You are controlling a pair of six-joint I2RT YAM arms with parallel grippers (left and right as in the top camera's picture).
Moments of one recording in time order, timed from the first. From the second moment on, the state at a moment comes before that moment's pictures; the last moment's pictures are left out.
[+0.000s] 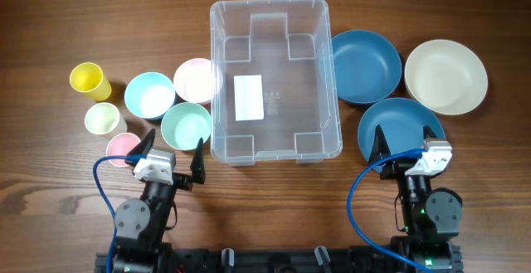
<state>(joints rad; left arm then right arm) -0.16 0.02 0.01 -0.07 0.04 -0.01 0.01 0.07 0.03 -0.04 0.00 0.09</state>
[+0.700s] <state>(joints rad) -0.16 0.02 0.01 -0.07 0.04 -0.01 0.01 0.07 0.03 -0.02 0.00 0.08</state>
